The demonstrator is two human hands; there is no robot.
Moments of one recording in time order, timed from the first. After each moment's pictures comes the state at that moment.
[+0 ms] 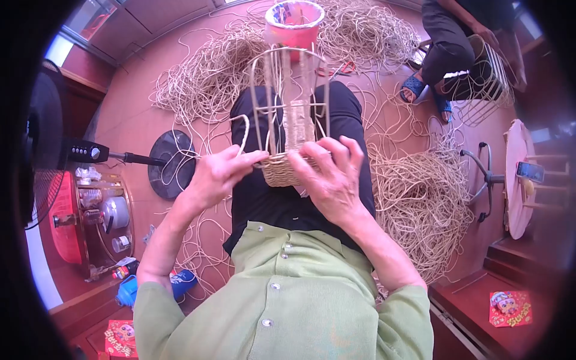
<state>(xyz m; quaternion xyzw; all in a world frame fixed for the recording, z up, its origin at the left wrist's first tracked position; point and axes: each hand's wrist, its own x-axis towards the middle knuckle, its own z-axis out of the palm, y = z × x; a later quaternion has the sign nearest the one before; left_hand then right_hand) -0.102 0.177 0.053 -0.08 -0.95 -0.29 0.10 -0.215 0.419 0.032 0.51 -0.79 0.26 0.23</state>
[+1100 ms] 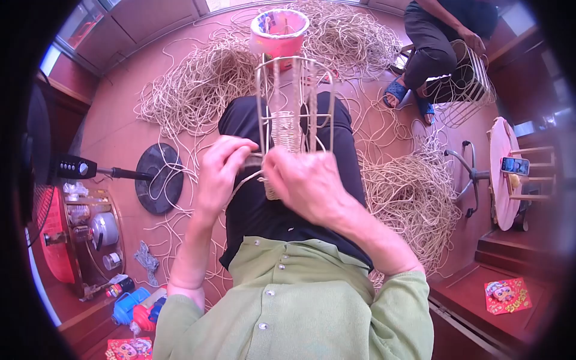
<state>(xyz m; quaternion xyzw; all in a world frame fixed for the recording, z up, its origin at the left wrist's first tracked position) -0.133 0.201 0.059 0.11 -0.81 -0.54 0.21 -0.220 0.384 0.090 0.50 -0.77 0.39 -0.07</state>
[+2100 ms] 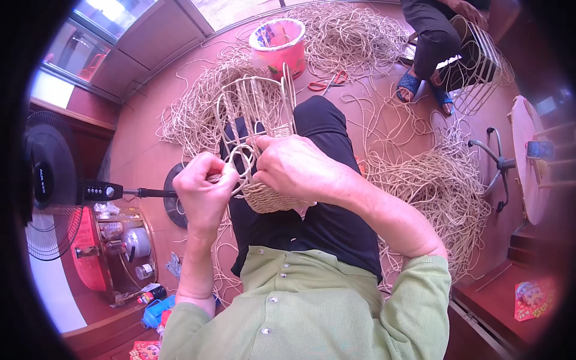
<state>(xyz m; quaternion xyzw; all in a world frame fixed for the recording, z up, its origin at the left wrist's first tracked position) -0.149 0.233 0.112 0.15 -0.90 -0.26 0.30 -0.286 0.384 0.096 0.59 -0.72 0.33 -0.15</state>
